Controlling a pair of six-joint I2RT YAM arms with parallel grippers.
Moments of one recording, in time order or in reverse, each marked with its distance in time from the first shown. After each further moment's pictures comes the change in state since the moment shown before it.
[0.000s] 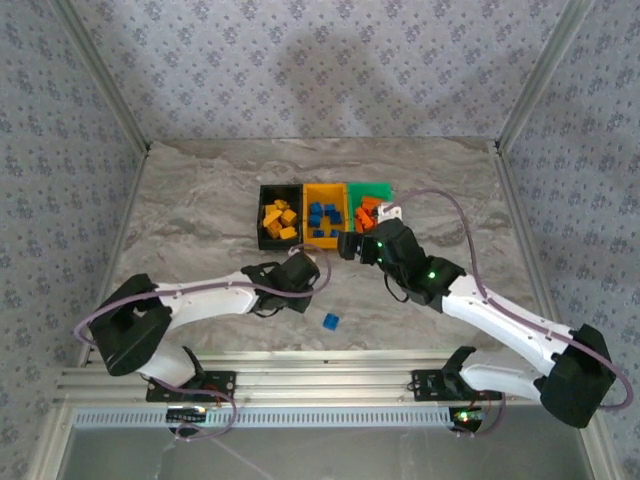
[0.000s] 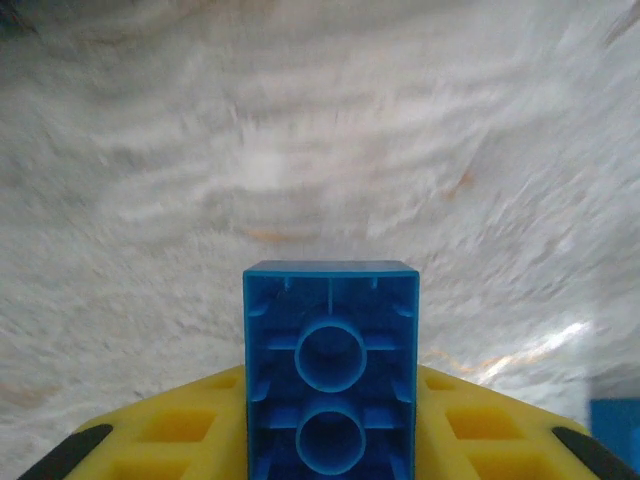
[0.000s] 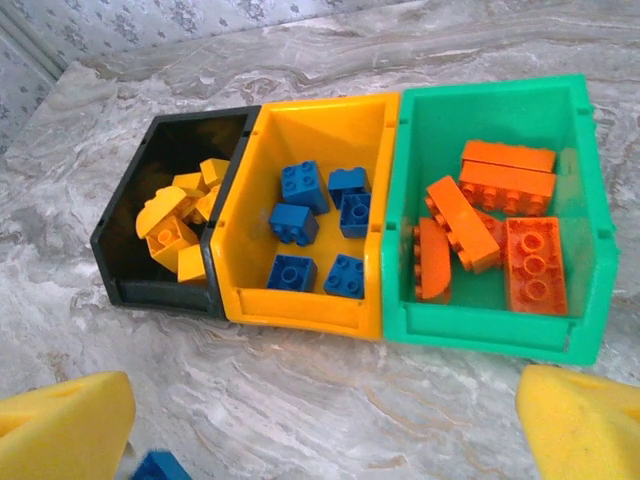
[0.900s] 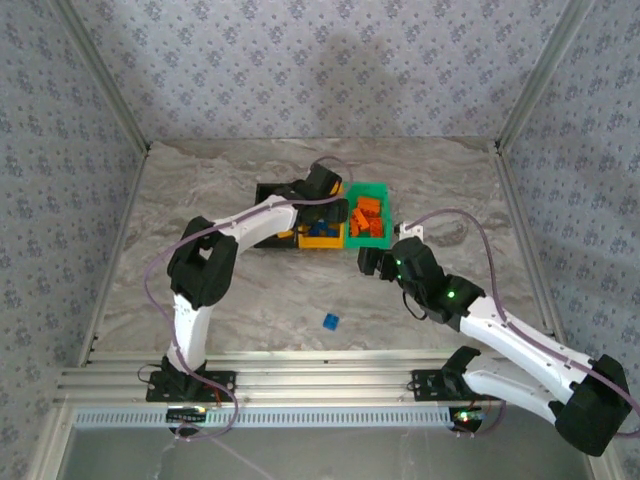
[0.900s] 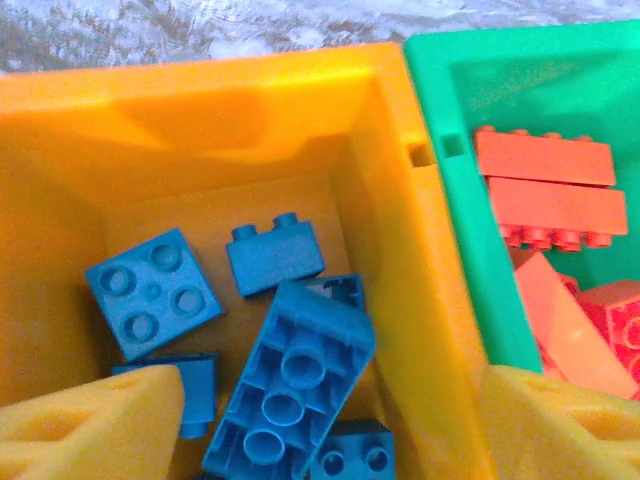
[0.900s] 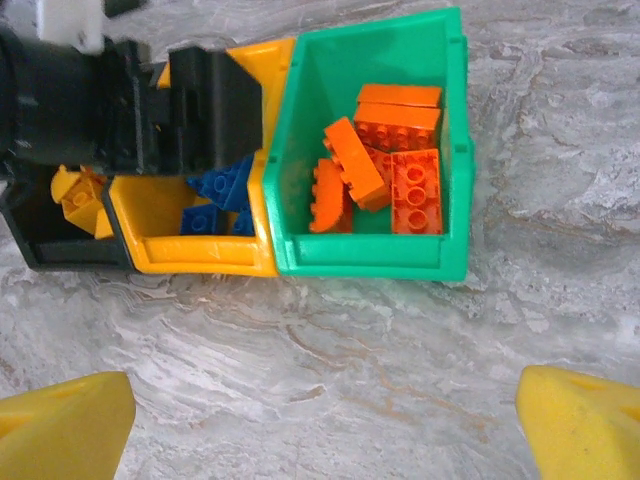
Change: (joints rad) left arm 0.267 0.584 0.793 -0.003 0.076 0.008; right arm -0.043 -0.175 -0.166 -0.071 0.013 0.034
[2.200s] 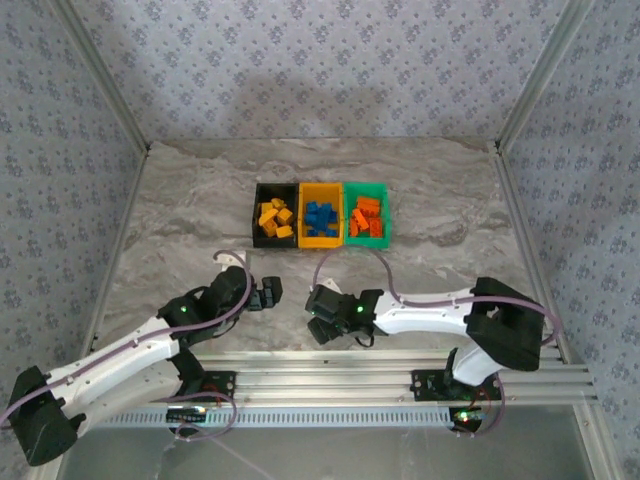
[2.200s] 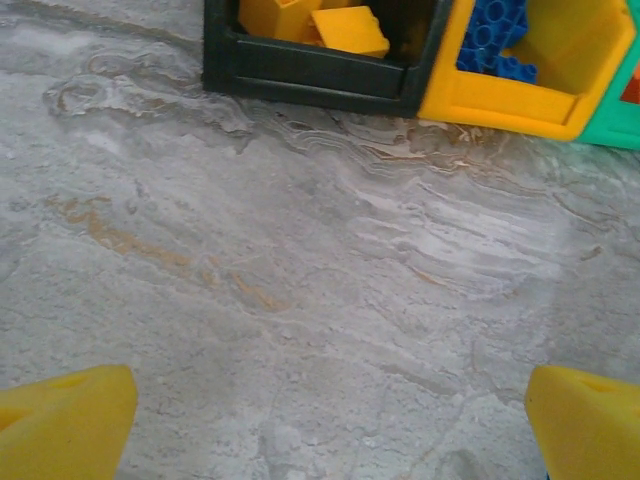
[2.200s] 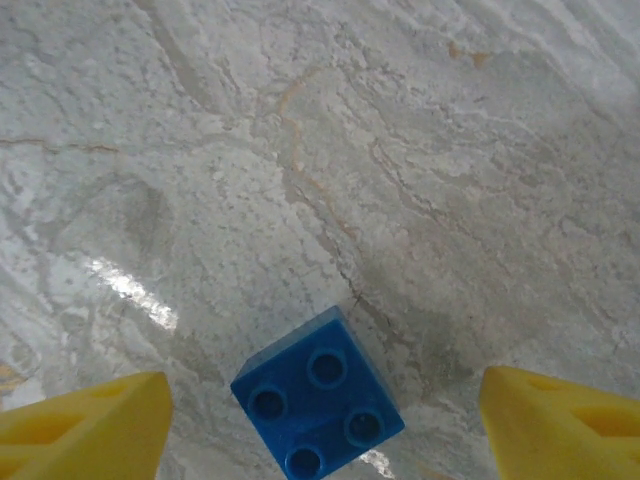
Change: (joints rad) left arm -0.170 -1.269 -1.112 -0.063 -0.214 -0.298; right arm 0.464 0.620 0.167 -0.101 -0.099 -0.037
